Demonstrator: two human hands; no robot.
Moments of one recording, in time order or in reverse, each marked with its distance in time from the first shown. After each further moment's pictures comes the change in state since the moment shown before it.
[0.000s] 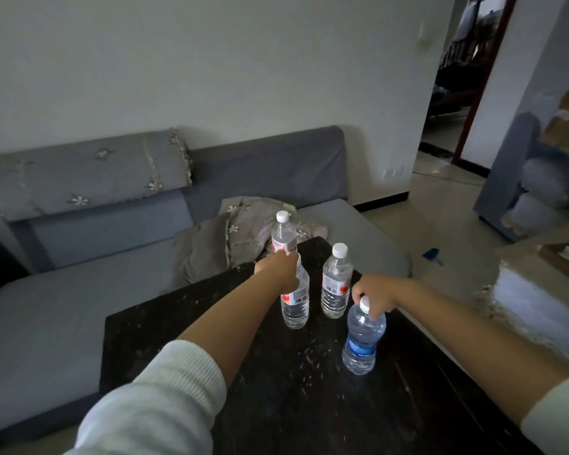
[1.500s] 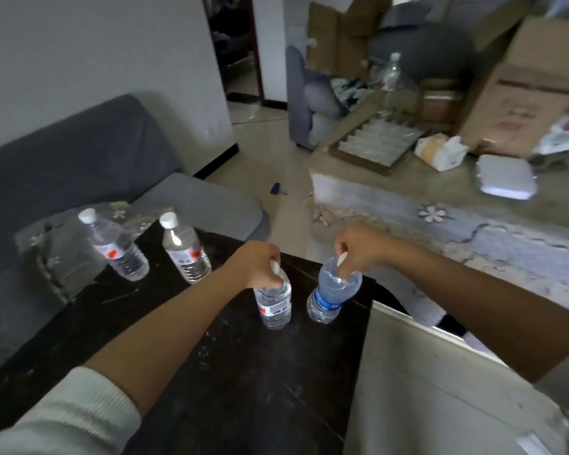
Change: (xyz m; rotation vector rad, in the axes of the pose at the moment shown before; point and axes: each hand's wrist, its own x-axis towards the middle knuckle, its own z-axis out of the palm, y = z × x) left_hand -0.050 0.163 0.038 -0.094 -0.180 0.696; right_hand -0.179 0.062 0.105 0.552 0.284 0.502
